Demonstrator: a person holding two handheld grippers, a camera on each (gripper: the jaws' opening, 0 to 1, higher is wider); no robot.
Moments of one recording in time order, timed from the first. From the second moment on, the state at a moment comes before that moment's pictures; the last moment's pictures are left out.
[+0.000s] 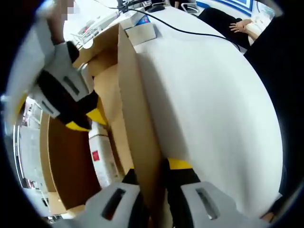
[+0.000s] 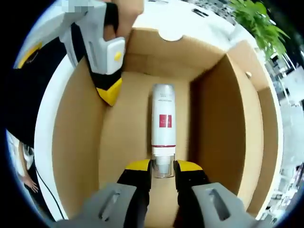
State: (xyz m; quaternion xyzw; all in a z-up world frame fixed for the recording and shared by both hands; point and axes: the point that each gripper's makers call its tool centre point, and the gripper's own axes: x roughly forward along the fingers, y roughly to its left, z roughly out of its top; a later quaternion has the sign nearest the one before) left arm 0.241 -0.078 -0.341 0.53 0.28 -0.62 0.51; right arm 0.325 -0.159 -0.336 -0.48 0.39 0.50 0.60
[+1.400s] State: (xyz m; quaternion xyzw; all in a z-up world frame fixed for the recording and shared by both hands) left arm 0.238 -0.078 -0.341 0.53 0.28 -0.61 0.51; right arm 0.340 -0.133 -0.314 -0.26 0.25 0.44 0.82
